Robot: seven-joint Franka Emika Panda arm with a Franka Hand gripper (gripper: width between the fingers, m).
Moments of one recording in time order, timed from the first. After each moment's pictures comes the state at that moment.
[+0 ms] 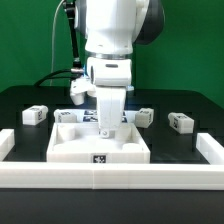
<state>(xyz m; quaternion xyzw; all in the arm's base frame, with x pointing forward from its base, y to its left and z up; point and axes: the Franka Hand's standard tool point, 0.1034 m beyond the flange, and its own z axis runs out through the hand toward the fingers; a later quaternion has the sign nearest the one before) 0.452 -0.031 0.007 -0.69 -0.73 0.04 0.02</state>
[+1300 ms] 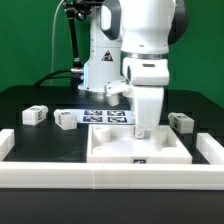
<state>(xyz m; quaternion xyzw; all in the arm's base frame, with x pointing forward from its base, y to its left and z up) 0.469 0.052 0.008 -0.71 -0.70 0.02 0.01</state>
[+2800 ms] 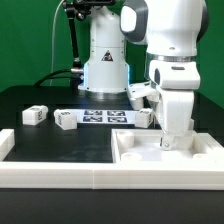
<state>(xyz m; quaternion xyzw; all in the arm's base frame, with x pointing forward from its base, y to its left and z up) 0.491 0.083 0.008 -0.71 -0.70 0.02 0.01</state>
